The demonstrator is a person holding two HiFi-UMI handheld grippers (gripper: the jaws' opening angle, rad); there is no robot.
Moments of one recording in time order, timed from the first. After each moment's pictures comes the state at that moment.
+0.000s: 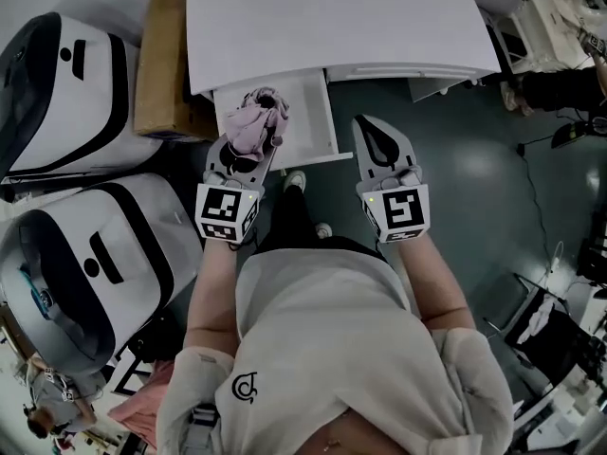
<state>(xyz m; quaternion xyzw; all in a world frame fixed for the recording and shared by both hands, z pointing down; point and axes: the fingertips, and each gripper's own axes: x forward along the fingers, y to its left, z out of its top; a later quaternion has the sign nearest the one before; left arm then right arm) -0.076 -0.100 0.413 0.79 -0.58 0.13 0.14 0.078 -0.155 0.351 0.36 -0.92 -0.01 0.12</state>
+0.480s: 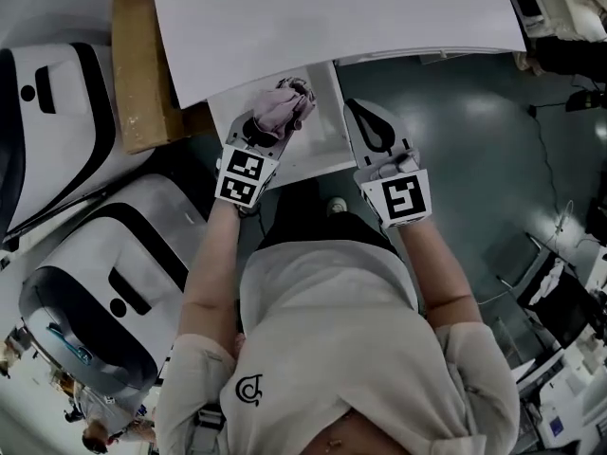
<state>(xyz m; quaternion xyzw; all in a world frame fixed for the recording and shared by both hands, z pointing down) -0.083 -0.174 0.566 0.83 -0.43 0.26 0.23 0.016 -0.216 0.420 0.36 -0.92 0.03 0.13</state>
